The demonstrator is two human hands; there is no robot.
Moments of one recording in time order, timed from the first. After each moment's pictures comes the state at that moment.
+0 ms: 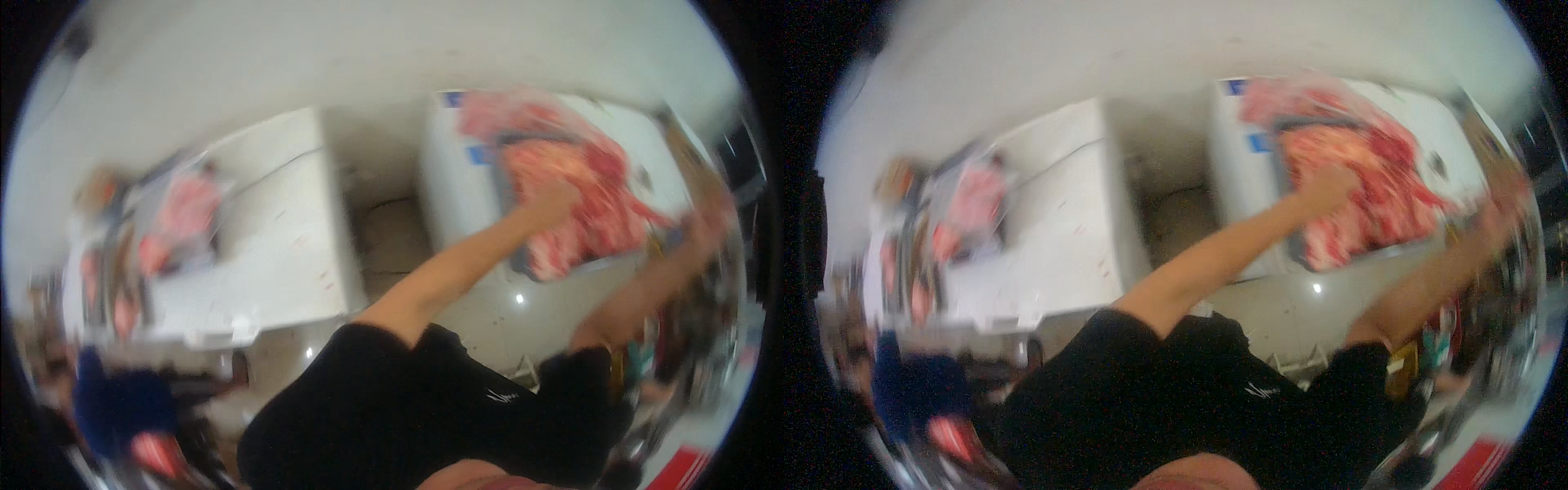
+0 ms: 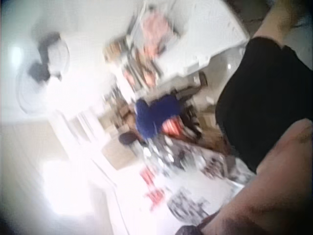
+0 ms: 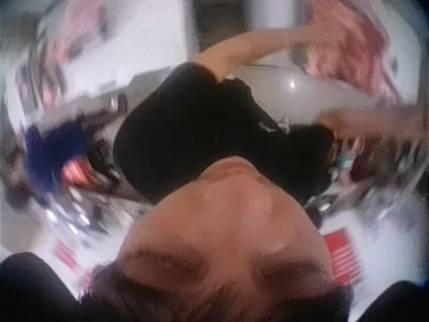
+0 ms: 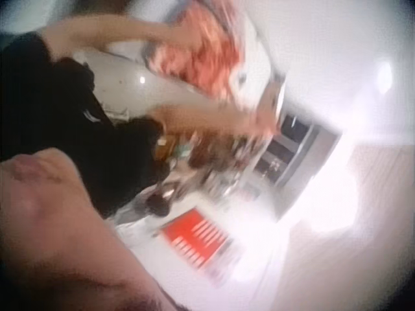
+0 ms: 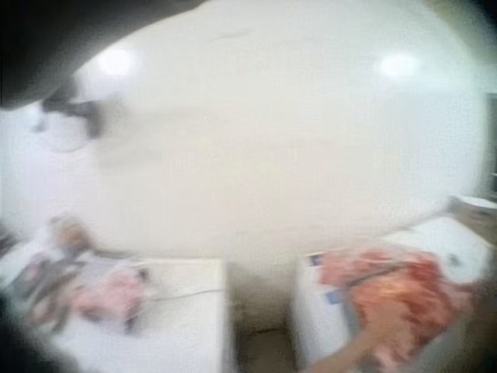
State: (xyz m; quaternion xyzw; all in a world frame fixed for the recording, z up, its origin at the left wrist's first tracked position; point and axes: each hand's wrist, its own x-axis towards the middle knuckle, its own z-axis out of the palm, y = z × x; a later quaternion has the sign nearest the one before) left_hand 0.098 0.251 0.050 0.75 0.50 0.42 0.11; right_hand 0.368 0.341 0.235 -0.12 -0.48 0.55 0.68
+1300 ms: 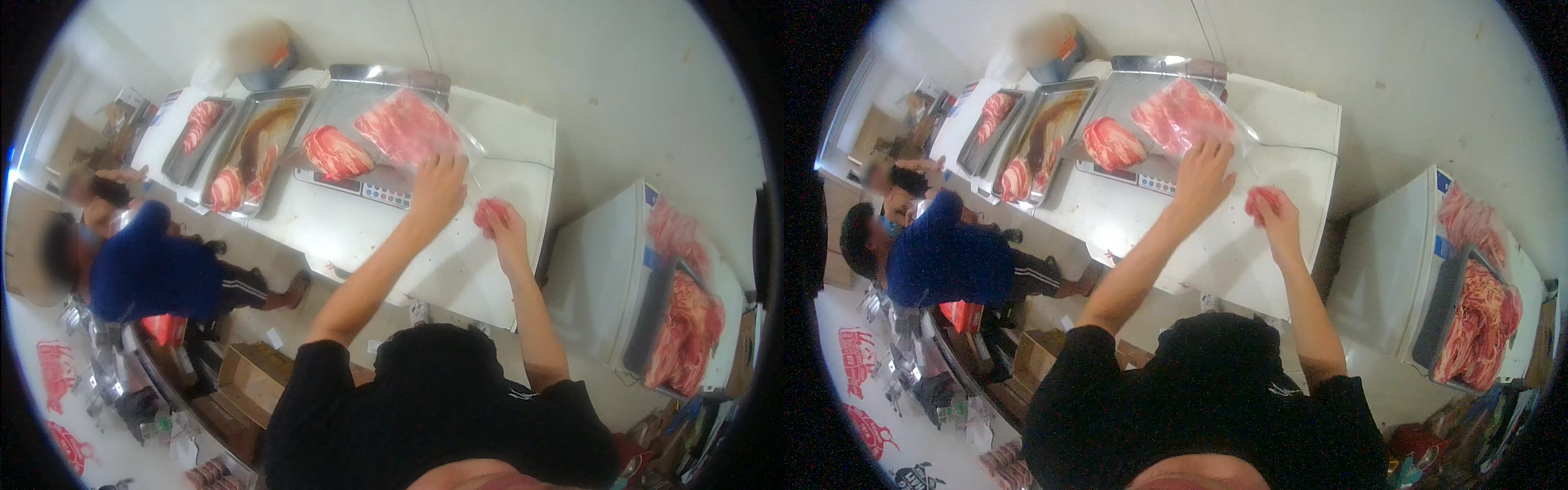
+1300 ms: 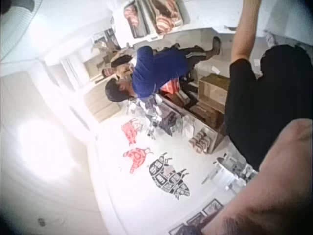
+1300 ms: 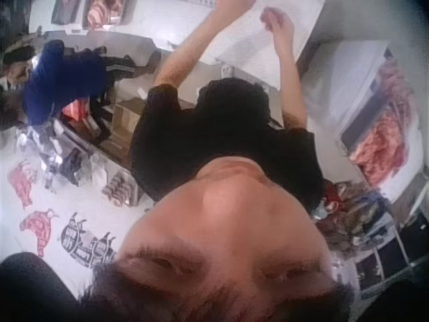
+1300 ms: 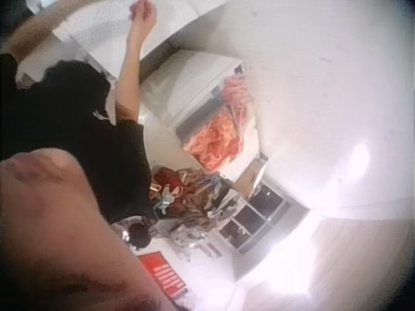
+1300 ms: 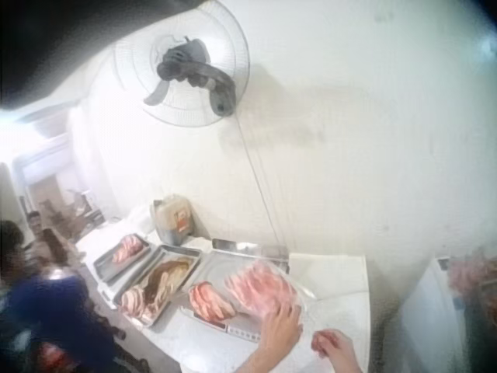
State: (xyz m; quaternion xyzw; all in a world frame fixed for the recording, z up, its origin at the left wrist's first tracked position) left_hand -0.409 -0.232 0.088 0.43 0.82 0.30 -0.20; right_hand -0.276 -0.096 0.026 -0.19 -0.61 0.76 0.13
